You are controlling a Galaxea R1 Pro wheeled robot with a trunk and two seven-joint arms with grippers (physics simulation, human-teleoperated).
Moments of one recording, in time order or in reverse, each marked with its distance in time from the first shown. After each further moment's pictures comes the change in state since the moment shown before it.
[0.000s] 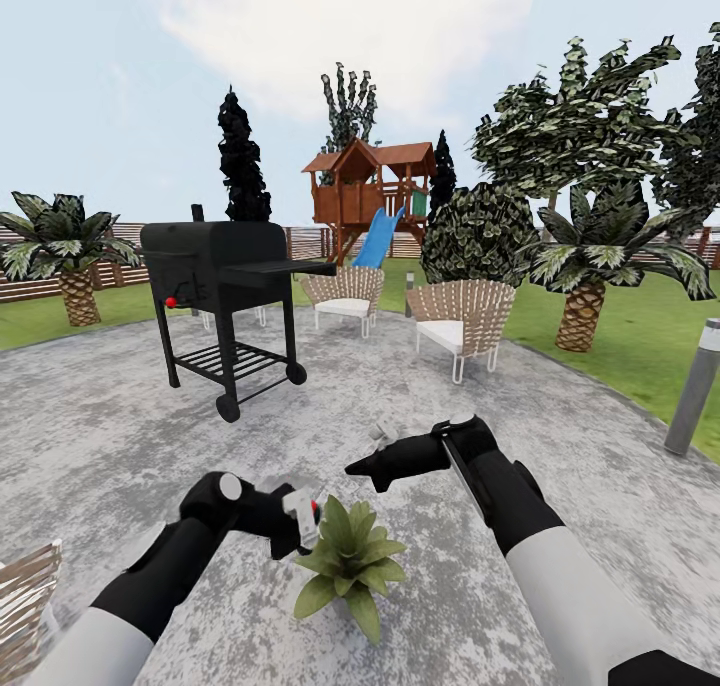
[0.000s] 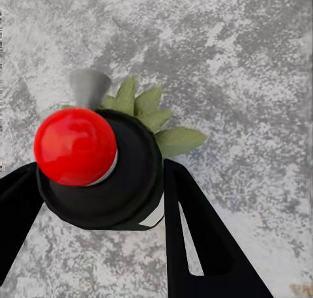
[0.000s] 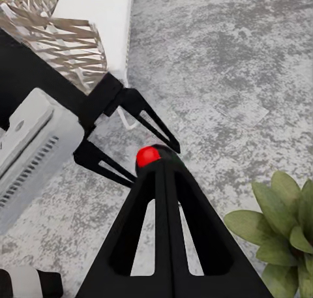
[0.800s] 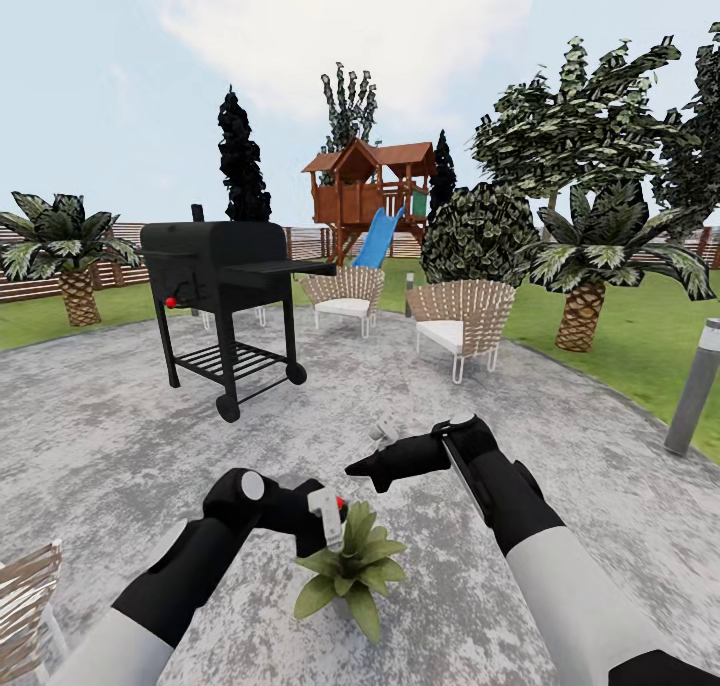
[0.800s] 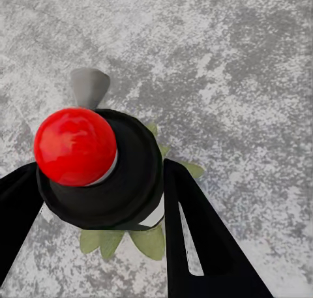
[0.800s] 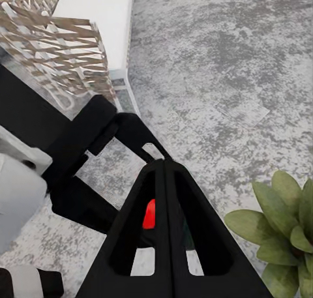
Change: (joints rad) left arm 0.000 -0.056 -0.061 -0.072 -0.001 0.003 -0.004; right arm 0.000 -0.002 0.002 0.000 0.000 0.000 0.003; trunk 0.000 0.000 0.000
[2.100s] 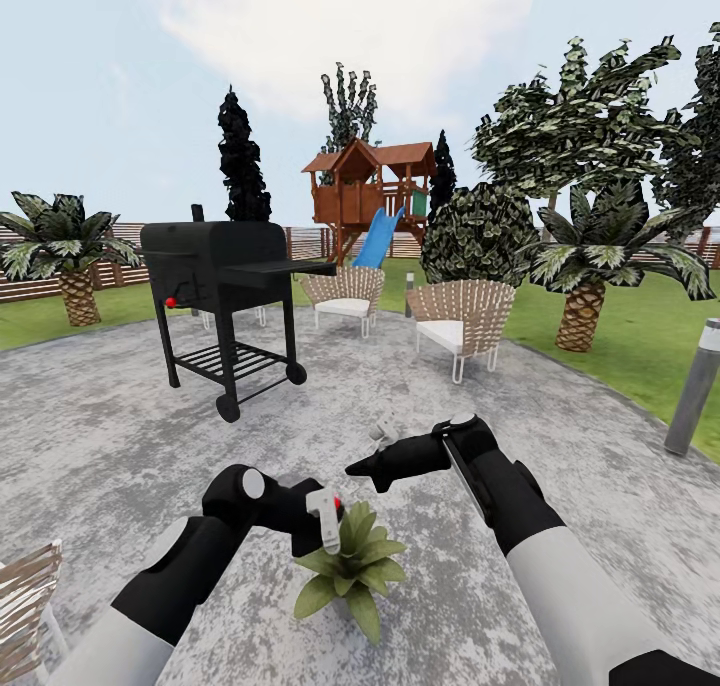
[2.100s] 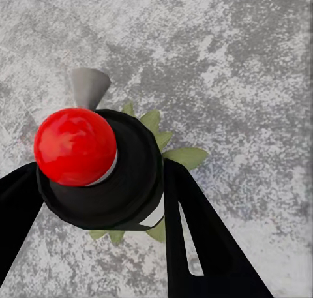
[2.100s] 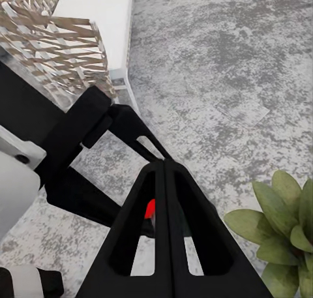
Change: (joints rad) left arm -0.002 -0.001 0.003 -0.027 -0.080 0.003 -0.051; right arm 0.000 -0.001 0.000 0.000 0.000 0.000 0.002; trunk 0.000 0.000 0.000
